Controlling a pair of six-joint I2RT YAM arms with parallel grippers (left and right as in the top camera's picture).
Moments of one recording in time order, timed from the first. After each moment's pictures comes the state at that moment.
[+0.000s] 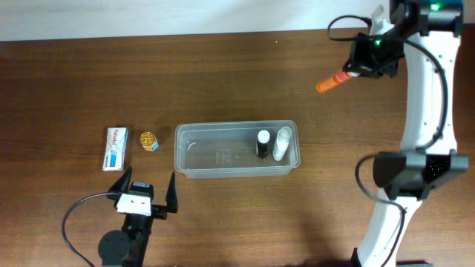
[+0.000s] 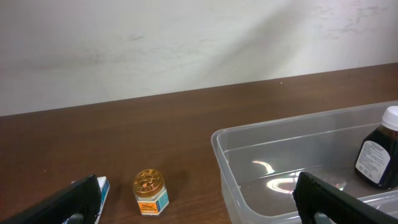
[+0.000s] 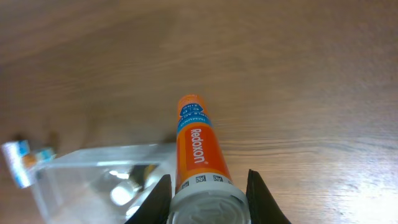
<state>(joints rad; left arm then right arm) -0.03 0.01 0.01 -0.06 0.13 0.07 -0.08 2.17 2.59 -1.69 -0.29 0.18</state>
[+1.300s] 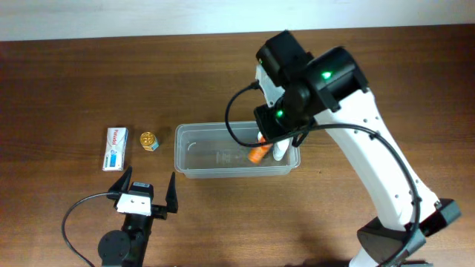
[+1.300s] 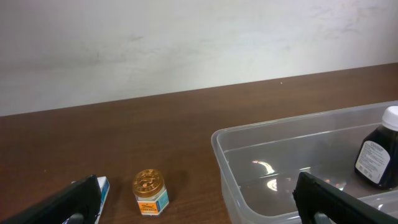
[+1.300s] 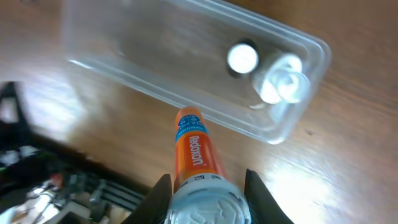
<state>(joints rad) -0.03 0.01 0.01 -0.06 0.13 0.07 0.54 1.82 2.12 -1.67 -0.12 0.21</state>
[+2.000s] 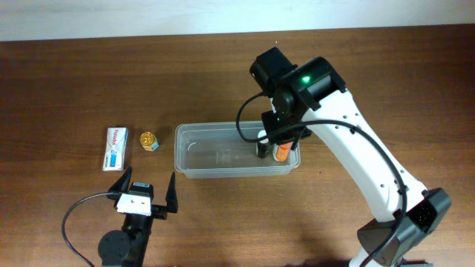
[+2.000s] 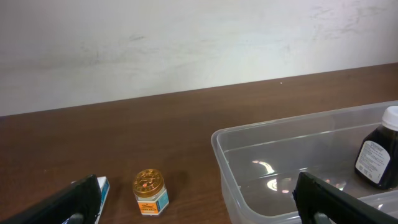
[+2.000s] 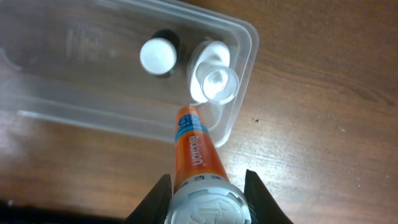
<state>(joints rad) -0.03 0.01 0.01 -0.06 0.13 0.07 0.54 1.82 1.92 -1.58 0.11 0.31</state>
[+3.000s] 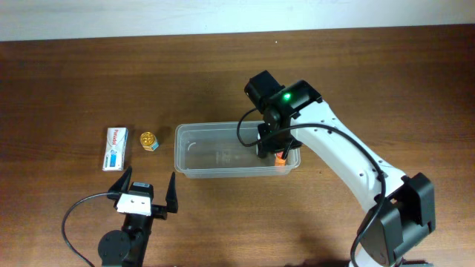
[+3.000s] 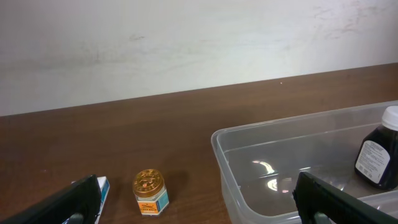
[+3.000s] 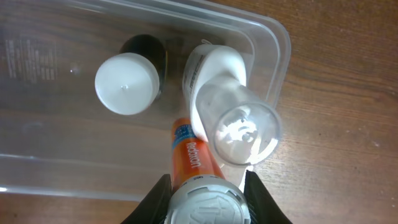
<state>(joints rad) -0.03 0.01 0.01 -0.06 0.13 0.07 0.54 1.82 1.61 -1.30 0.14 0.36</state>
